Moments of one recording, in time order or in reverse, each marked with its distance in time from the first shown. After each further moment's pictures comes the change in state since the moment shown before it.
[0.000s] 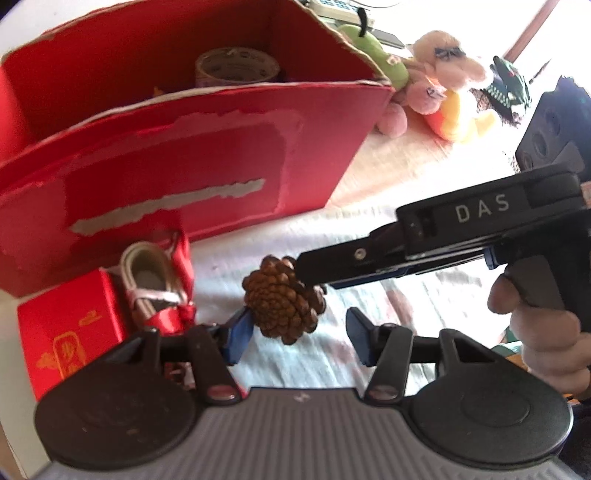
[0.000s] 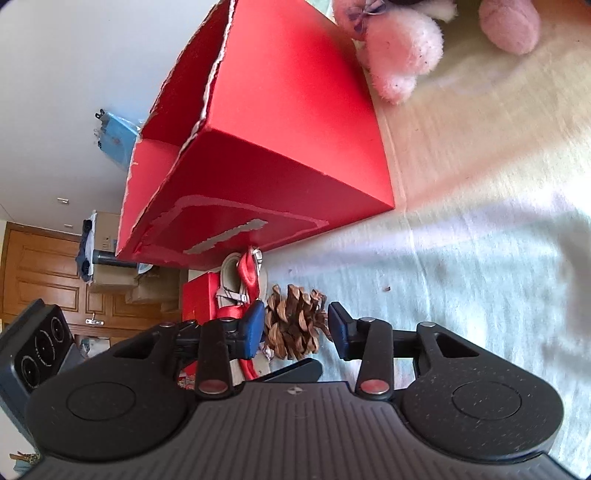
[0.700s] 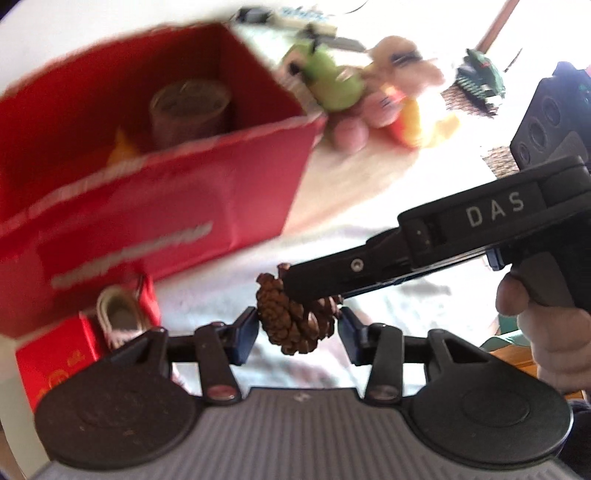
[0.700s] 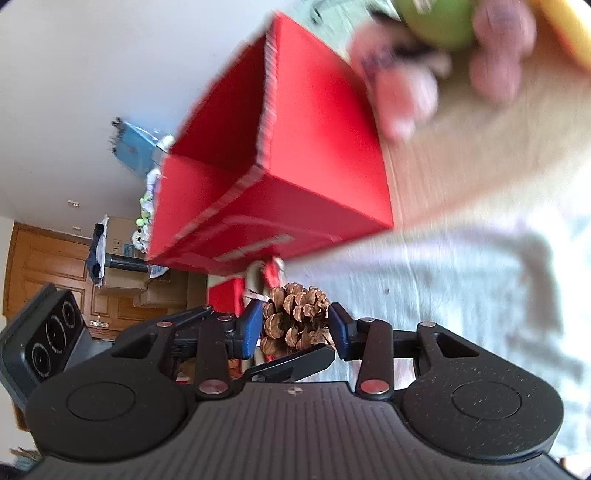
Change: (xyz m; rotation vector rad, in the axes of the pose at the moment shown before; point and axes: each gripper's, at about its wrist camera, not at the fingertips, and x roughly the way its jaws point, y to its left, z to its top) left arm -0.021 -0.029 0.018 0.090 -0.037 -0.047; right arm -0.060 0.035 -0.002 -0.057 -0.068 0.007
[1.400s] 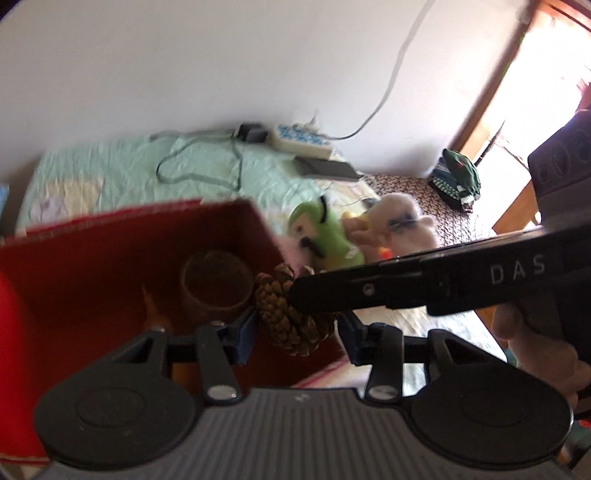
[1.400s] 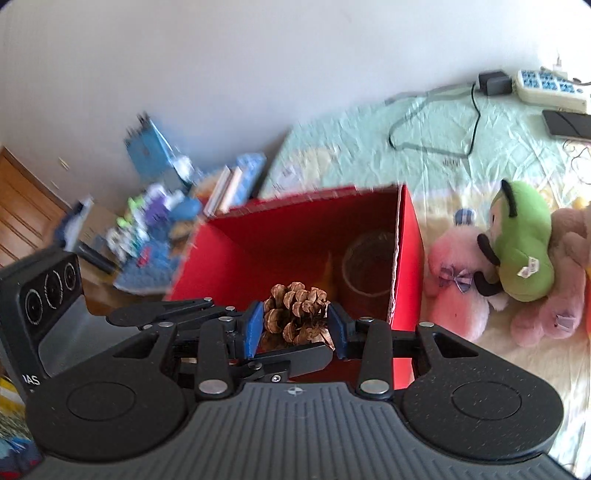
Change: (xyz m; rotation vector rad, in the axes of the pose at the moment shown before) left arm -0.048 0.062 0.091 -0.063 -0.267 -0.097; right arm 0.035 0.101 0.097 -0.340 -0.077 -0.193
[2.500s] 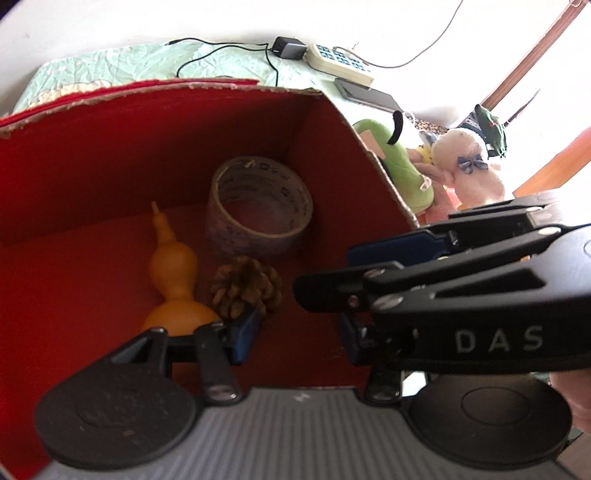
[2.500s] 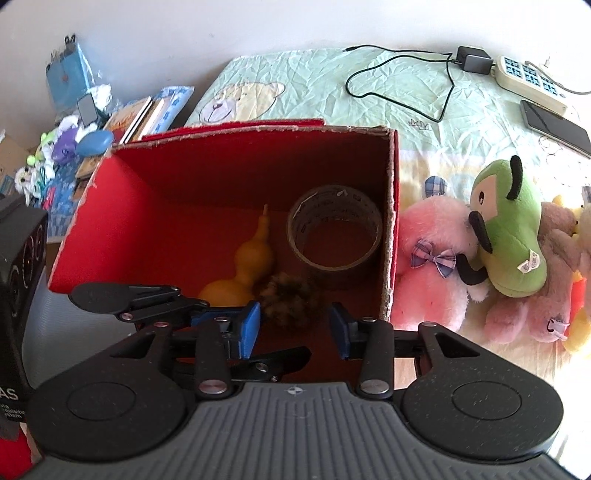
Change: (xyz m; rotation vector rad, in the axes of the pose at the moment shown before) left arm 0.066 0.053 -0.023 -0.069 0.206 0.013; right arm 0.060 0.016 -0.009 -0.051 0.098 -0.289
